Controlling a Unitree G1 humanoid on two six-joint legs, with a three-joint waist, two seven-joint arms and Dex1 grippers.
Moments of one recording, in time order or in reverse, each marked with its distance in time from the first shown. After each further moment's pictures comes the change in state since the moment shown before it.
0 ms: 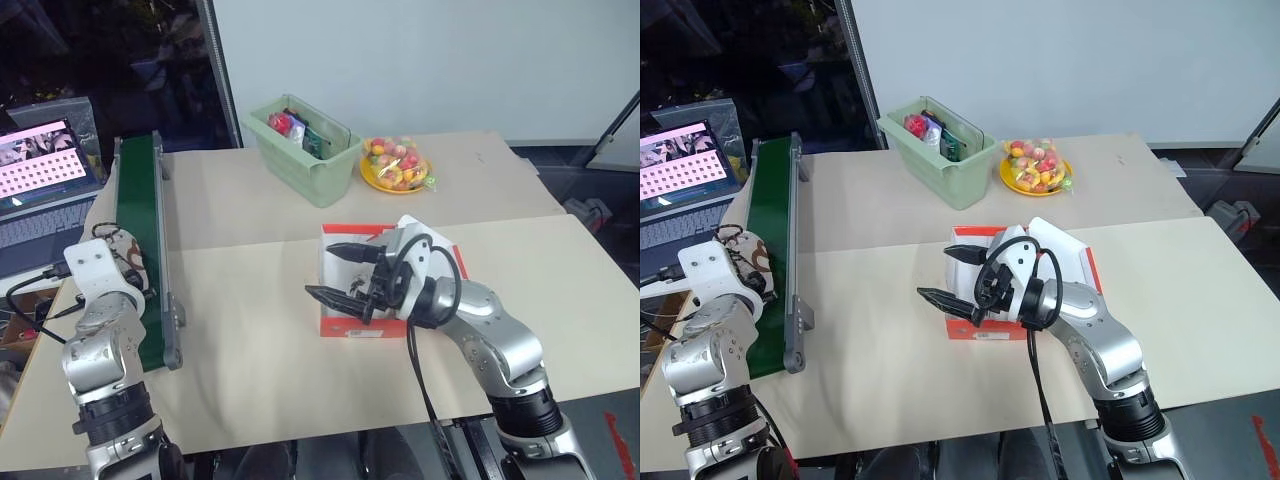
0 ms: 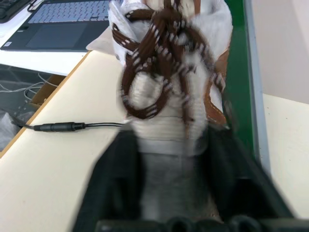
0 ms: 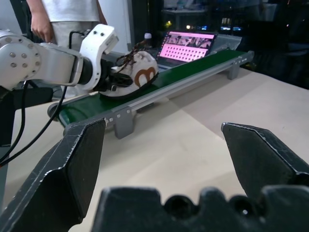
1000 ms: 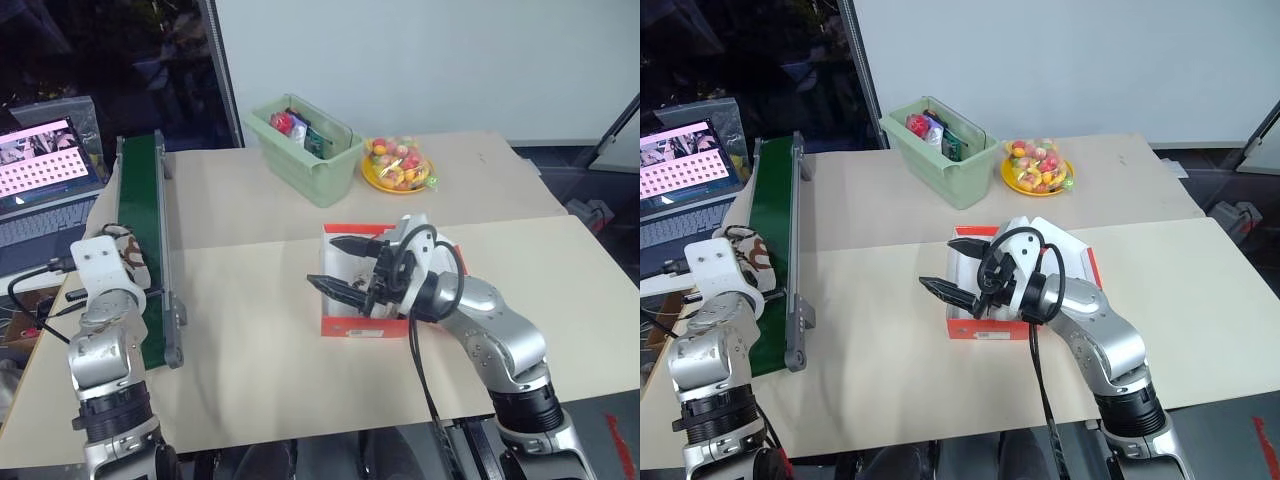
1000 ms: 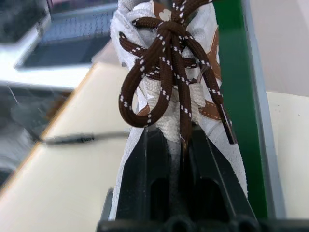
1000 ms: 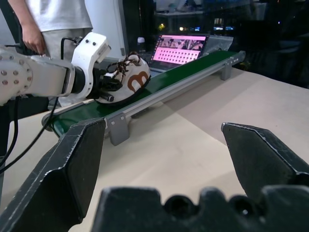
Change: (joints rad) left arm 0.026 0.097 -0.202 0.019 0.132 -0.166 0.000; right arm -0.072 0.036 -0.066 0.041 0.084 0.099 -0.093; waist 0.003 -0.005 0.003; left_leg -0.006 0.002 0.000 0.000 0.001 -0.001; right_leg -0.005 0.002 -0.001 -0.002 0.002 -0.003
